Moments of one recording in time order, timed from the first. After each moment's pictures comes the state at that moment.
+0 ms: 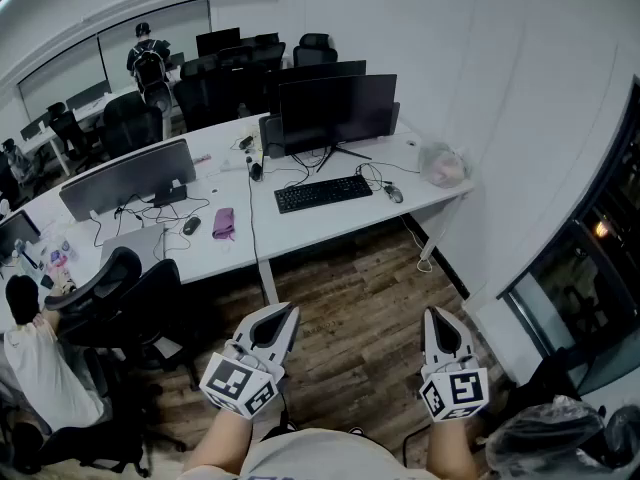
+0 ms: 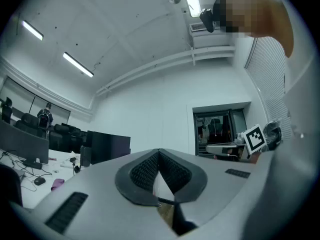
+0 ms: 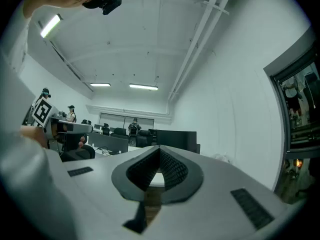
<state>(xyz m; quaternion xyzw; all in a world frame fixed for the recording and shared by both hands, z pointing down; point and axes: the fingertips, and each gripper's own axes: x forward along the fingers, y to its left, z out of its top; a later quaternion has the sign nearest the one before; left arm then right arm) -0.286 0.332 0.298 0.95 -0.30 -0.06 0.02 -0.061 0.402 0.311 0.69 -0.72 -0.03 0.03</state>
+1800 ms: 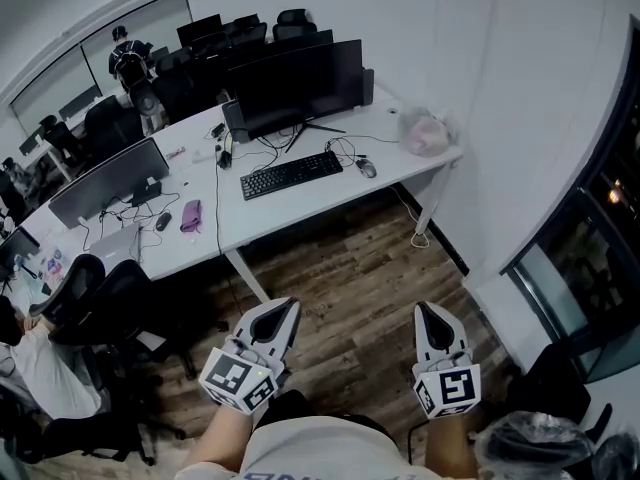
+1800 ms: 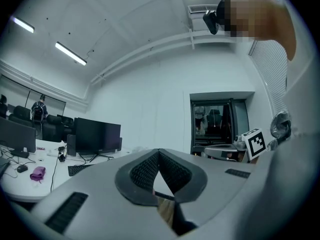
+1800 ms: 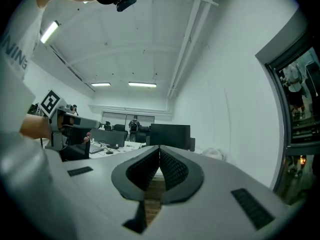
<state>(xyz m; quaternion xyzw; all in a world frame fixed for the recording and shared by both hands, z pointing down) -0.120 0.341 0.334 0.95 -0.30 -0.01 0.04 0.079 0.410 0.363 0.67 -0.74 -0.02 0.04</state>
